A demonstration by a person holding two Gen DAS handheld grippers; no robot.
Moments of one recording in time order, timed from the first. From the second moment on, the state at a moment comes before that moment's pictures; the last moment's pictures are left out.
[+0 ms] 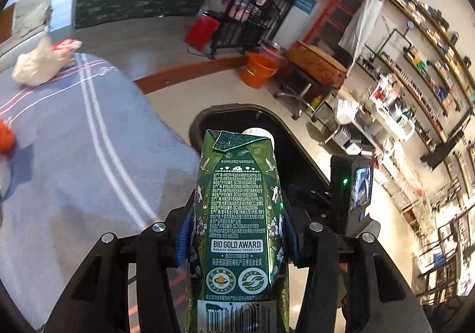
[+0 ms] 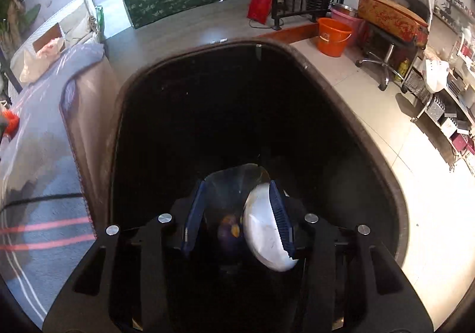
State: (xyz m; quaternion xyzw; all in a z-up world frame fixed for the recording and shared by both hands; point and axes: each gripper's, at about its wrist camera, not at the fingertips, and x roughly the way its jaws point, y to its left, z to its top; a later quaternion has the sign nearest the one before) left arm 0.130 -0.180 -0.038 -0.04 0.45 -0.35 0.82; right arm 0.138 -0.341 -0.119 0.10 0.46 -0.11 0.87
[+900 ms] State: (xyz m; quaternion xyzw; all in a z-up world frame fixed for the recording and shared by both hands) left arm 0.148 -0.286 -0.097 0.04 0.53 -0.37 0.77; right arm 0.052 -0.403 -0.052 0.13 0.35 -0.25 0.89
